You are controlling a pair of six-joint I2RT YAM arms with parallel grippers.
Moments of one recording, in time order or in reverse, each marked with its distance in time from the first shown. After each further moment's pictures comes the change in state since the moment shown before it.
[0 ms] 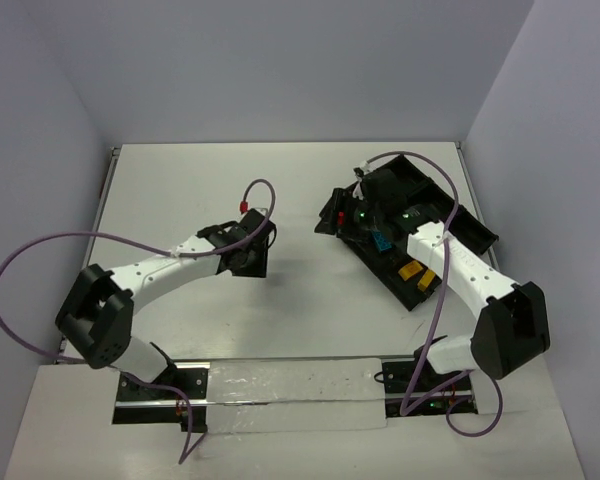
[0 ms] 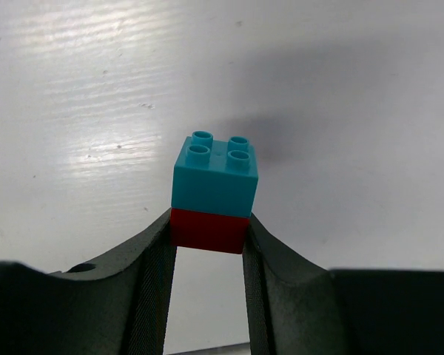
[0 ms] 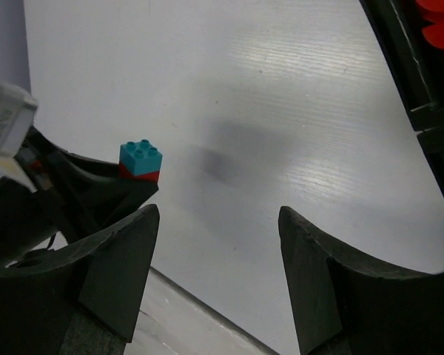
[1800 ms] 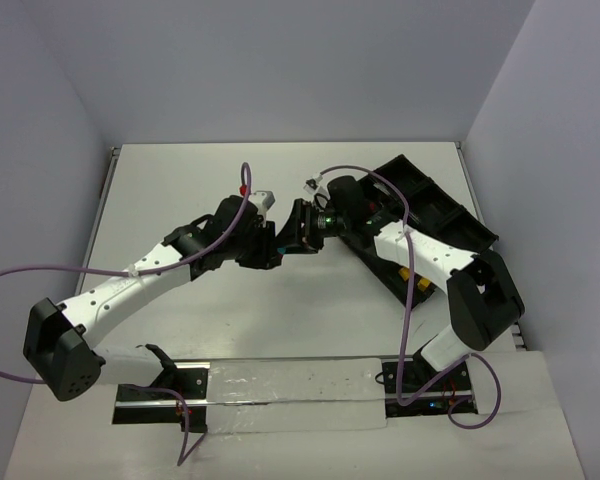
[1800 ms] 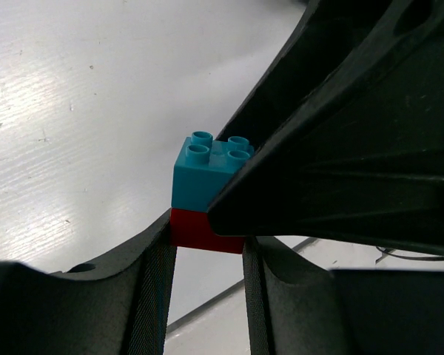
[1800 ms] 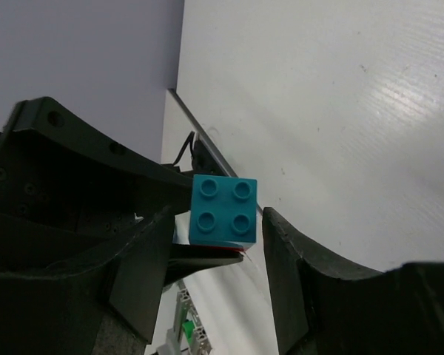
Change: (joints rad) left arm 0.000 -0.221 0.049 0.061 0.281 0.086; right arm 0.151 0.194 -0.011 0.373 -0.419 0.271
